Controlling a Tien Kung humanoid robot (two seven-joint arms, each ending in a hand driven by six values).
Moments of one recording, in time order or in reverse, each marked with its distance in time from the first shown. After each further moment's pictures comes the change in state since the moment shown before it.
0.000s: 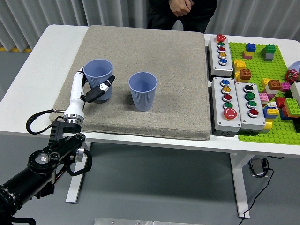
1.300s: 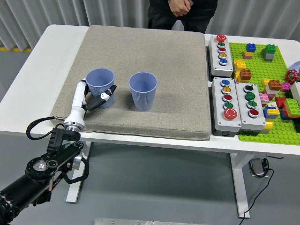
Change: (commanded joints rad) left arm 0.049 0.011 -0.004 -0.020 0.045 -0.064 0.025; right arm -0.003 0.001 0.001 0.001 -0.012 0.004 -0.002
